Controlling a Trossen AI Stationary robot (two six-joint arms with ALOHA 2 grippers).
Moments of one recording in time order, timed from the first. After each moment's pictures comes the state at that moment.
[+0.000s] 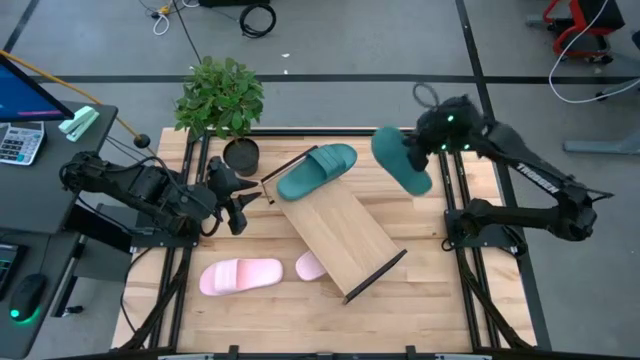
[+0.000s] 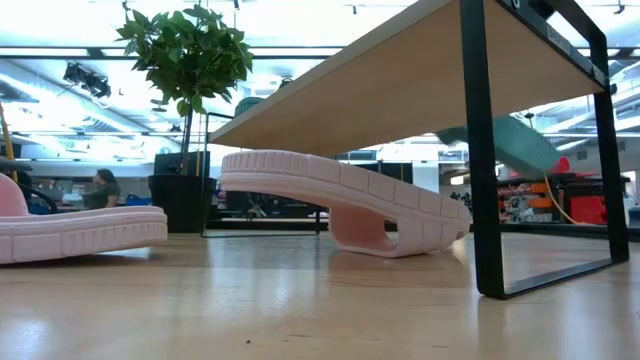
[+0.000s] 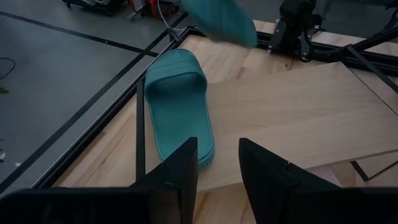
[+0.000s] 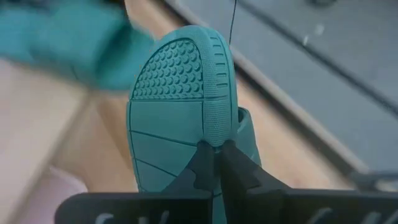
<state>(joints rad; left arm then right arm) -0.35 1.03 1.23 -0.85 -0.71 -0.46 -0.73 0.97 1.07 -0.79 -0.14 0.02</state>
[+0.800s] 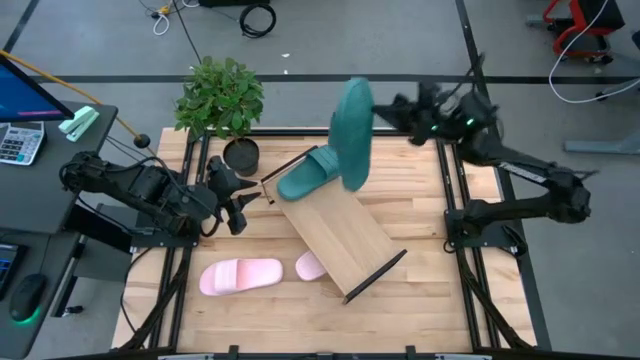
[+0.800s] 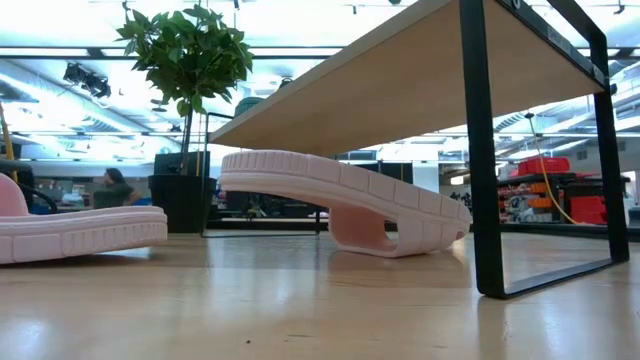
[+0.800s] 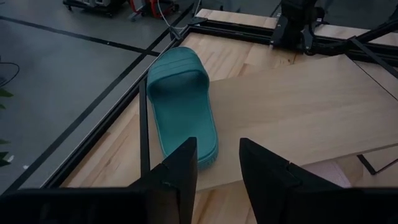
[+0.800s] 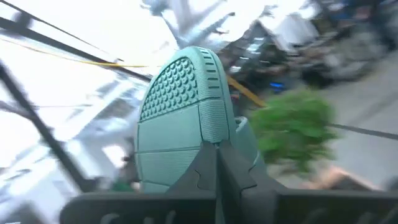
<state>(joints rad) -0.35 1.03 1.23 -0.87 -0.71 -0.43 -0.50 1.10 1.04 0.42 -0.40 0.81</state>
